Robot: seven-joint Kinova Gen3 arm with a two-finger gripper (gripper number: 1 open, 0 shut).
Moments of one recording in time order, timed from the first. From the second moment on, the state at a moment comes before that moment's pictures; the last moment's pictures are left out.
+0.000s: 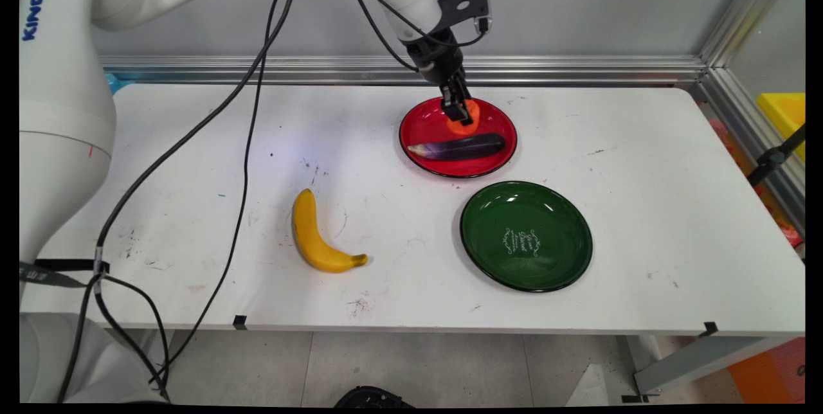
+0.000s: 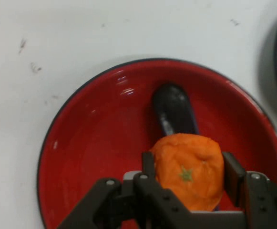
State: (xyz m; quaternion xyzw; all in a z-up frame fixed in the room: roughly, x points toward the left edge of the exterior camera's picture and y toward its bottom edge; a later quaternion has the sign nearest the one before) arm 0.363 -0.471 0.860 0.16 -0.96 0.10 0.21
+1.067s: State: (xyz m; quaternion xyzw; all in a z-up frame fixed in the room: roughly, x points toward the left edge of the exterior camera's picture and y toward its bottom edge) arm 0.392 -0.503 0.828 0.19 -0.95 0.11 0.21
